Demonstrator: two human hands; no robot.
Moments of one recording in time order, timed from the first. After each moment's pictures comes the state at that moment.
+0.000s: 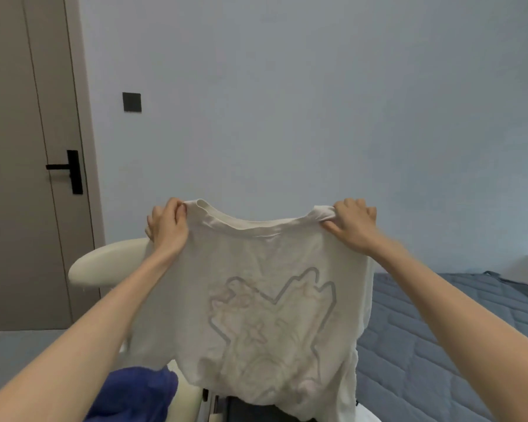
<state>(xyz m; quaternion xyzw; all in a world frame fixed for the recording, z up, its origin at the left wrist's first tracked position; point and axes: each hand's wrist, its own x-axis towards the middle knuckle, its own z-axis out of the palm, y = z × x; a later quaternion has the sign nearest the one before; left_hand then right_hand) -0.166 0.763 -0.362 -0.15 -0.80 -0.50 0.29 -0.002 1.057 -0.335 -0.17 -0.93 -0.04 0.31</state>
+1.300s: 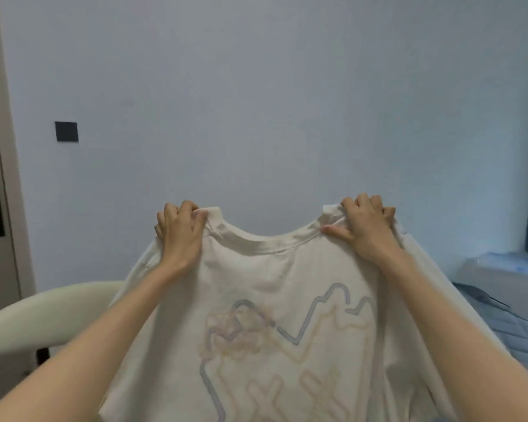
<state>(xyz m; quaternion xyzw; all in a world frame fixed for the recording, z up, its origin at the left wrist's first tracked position) -0.132 0.887 -0.281 -0.29 -0.78 -0.44 0.35 0.069 1.128 -0.265 -0.23 -0.87 -0.08 0.43</state>
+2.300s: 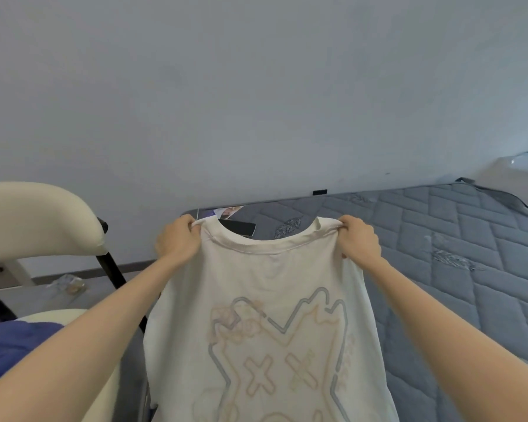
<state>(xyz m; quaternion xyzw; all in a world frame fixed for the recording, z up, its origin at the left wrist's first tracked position) -0.316 1.035 -0.543 -0.20 -0.93 -0.30 0.06 -0.112 1.277 -0.537 -0.42 -0.85 0.26 0.21</state>
